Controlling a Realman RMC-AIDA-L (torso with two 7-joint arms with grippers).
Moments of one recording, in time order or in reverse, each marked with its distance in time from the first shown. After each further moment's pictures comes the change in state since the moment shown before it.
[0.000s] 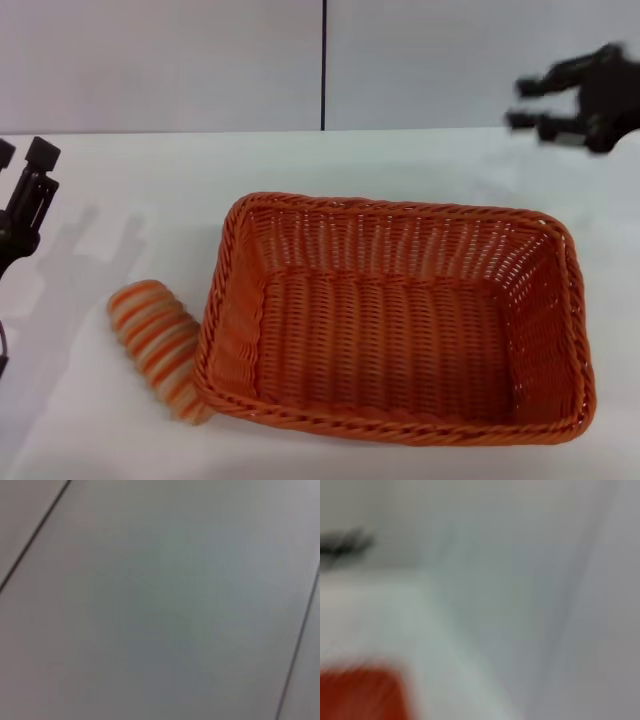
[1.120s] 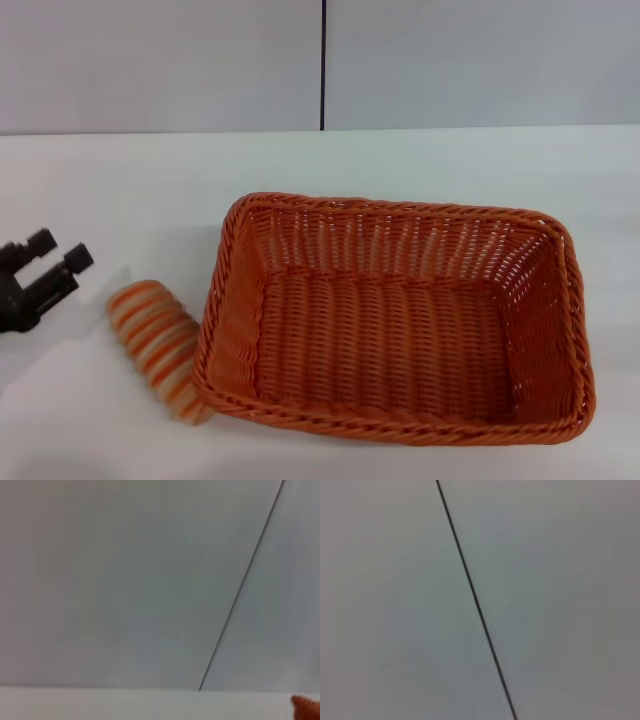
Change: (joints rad) left arm 0.062 0.033 0.012 0.478 0.477 -0.205 -0.439; right arm -0.352 0.046 0.555 0.513 0.681 -0.163 -0.389
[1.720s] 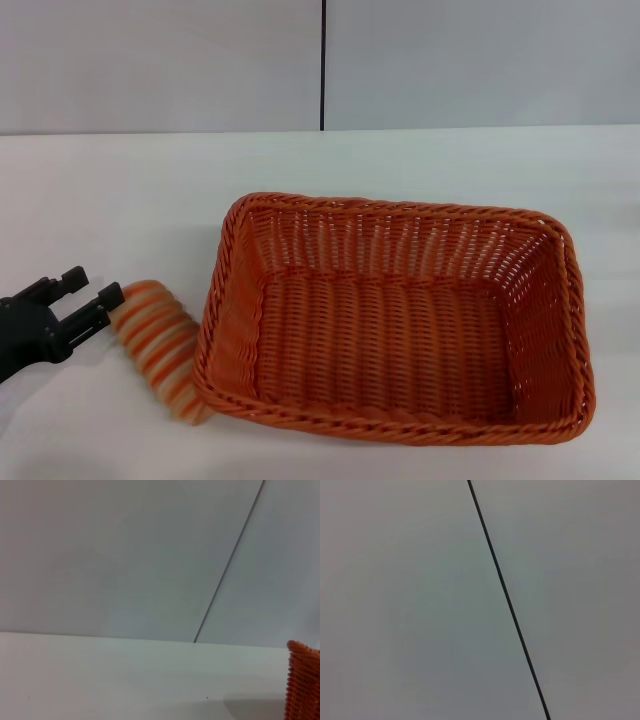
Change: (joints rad) left arm -0.006 -0.023 0.004 -0.007 0.094 -0.066 0.015; right arm 0.032 0.012 0.001 0.007 -0.051 -0.032 -0.001
